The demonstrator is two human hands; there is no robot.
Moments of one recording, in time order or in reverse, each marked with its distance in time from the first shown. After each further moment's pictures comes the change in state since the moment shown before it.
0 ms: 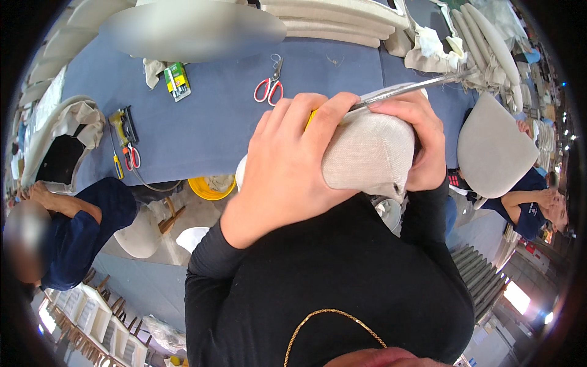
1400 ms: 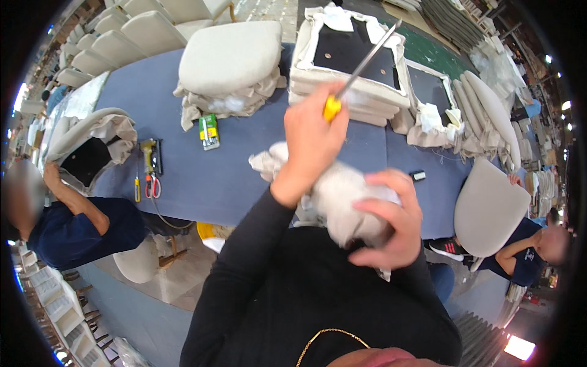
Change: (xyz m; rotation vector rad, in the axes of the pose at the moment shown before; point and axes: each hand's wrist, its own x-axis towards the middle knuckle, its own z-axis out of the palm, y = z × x) left_hand 0.106 -0.045 0.025 -0.126 0.577 -0.067; right_hand 0.006 -0.055 -0.003 -0.053 0.055 -0.118
